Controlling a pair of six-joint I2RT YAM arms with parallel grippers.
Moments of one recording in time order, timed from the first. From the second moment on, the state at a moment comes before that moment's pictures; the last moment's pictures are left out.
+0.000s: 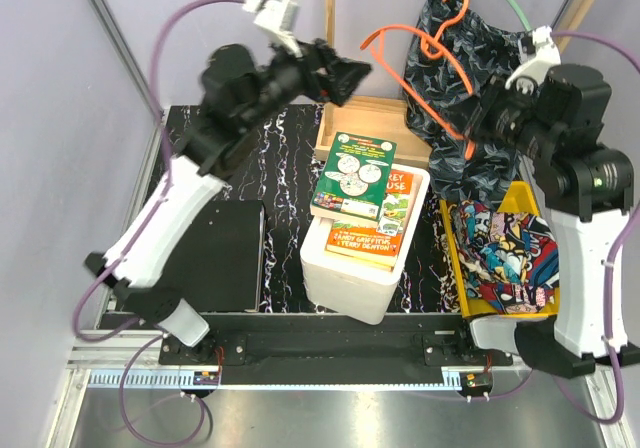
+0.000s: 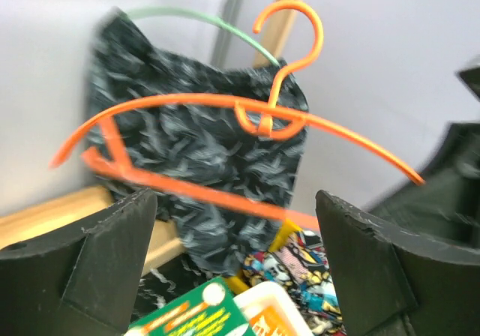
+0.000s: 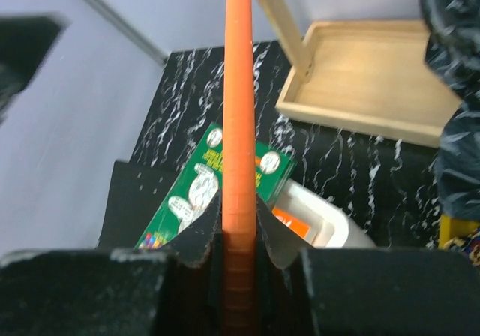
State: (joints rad) left arm -0.70 1.62 2.05 -0.25 0.17 -0.35; right arm 0.20 1.25 2.00 -1.01 -0.26 0.43
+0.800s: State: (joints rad) left arm -0.68 0.90 1.43 -0.53 -0.05 -0.23; right arm 0.20 1.90 2.67 -0.99 -0.10 0.39
